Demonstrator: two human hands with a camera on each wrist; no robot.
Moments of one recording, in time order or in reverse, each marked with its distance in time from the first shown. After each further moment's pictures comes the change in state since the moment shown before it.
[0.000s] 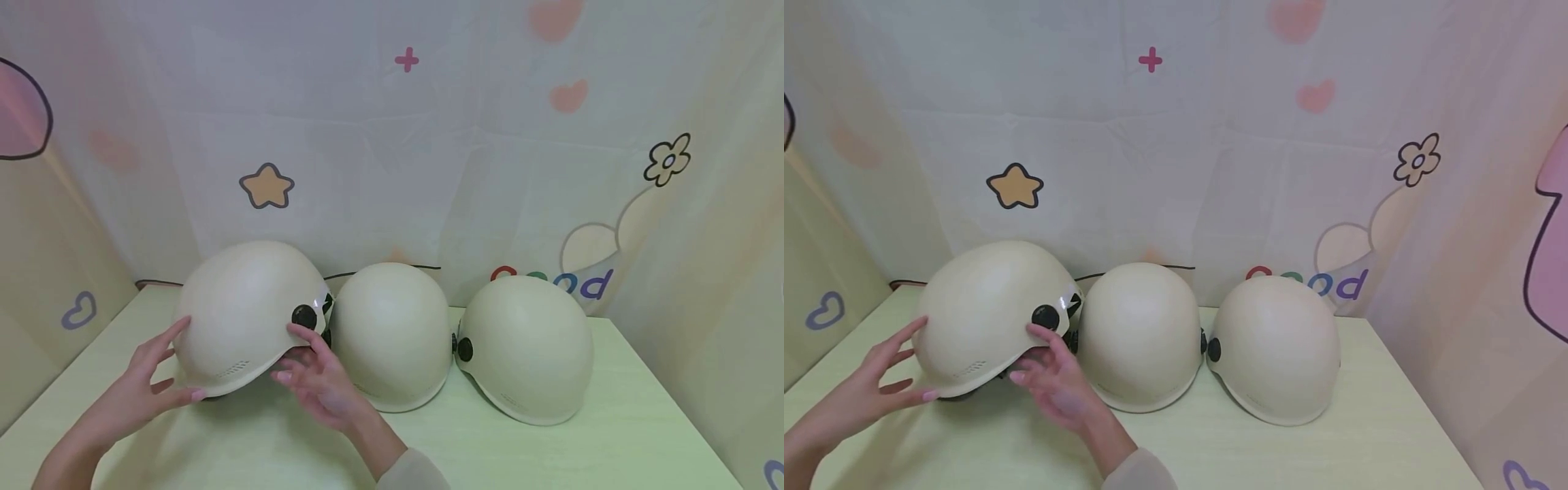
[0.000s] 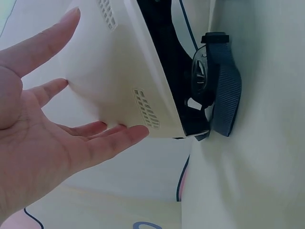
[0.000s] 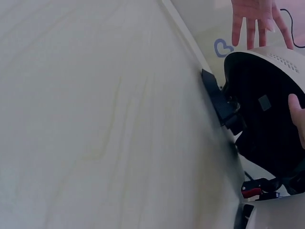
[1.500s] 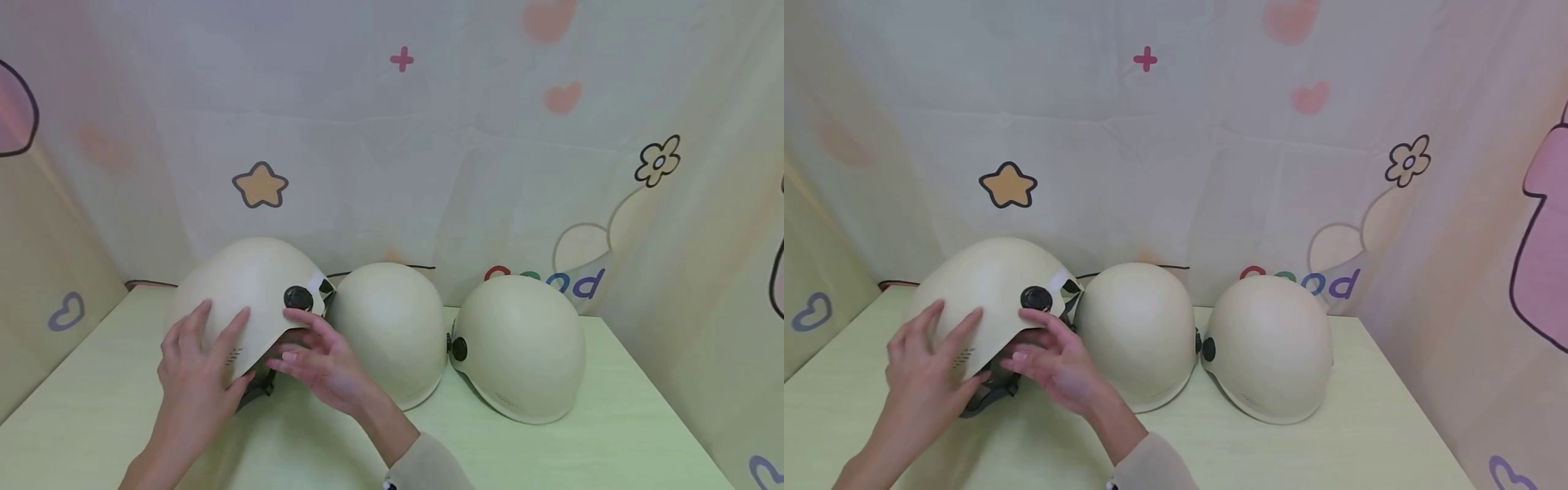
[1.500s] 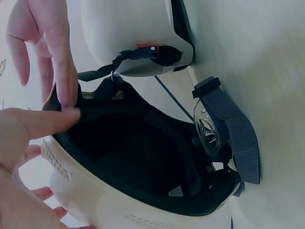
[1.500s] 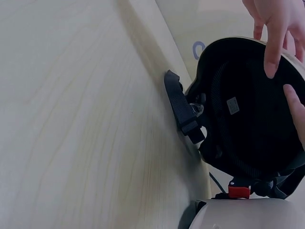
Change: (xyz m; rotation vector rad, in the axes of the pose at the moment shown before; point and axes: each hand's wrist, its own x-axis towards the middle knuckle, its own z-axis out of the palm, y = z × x) left_hand 0.019 0.067 0.076 0.508 0.539 0.279; right_hand 0.001 -0.040 0.011 -0.042 -0.039 0.021
